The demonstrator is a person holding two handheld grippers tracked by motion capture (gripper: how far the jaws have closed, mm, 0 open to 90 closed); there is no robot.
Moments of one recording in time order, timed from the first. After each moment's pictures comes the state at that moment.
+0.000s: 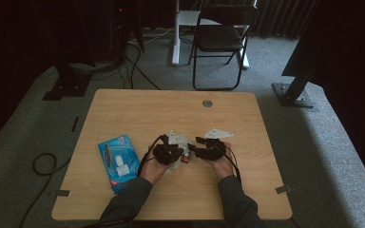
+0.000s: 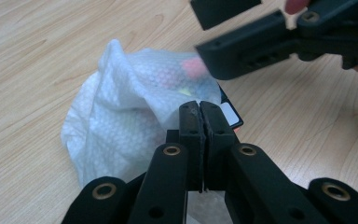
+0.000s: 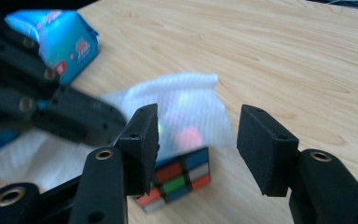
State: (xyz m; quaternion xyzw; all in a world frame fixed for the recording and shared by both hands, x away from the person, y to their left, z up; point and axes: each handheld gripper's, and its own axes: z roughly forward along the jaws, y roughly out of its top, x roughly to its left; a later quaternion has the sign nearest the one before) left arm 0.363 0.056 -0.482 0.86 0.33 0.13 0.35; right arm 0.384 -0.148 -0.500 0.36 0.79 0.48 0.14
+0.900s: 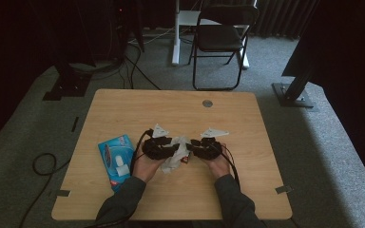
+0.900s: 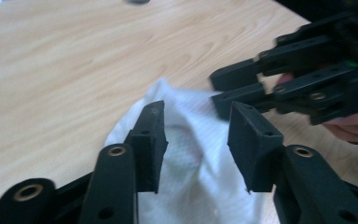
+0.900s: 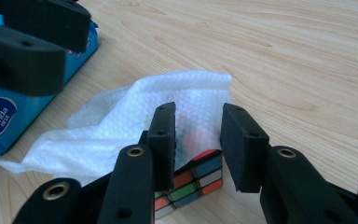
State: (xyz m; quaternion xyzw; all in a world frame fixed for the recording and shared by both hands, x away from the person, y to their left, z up) left arm 0.364 0.089 -0.462 0.81 0.40 0.13 0.41; right arm 0.391 -0.138 -0.507 0.38 0.79 0.46 0.11
